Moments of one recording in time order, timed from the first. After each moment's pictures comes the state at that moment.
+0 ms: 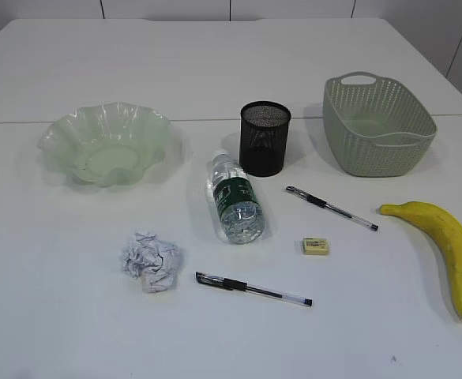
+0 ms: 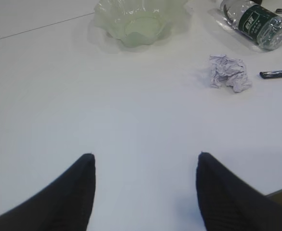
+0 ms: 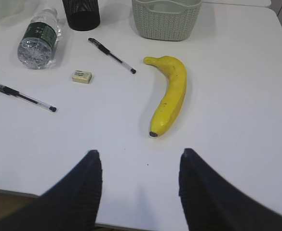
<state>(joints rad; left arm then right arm) -0.05 0.01 -0.52 -0.10 1.12 0.20 0.15 -0.02 -0.50 -0.06 1.14 0.00</state>
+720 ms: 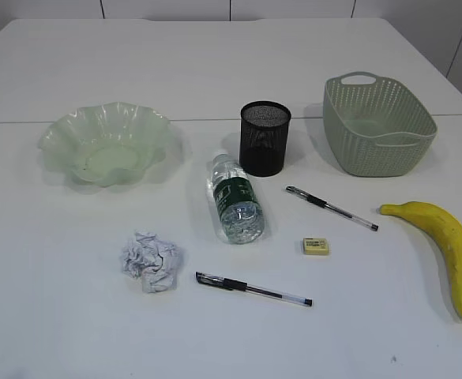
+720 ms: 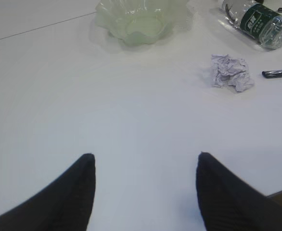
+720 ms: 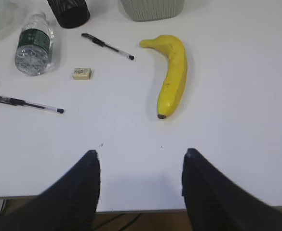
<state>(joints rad) -0.05 0.01 -0.52 -0.09 1.12 0.20 0.15 0.03 -0.52 -0.06 1.18 0.20</state>
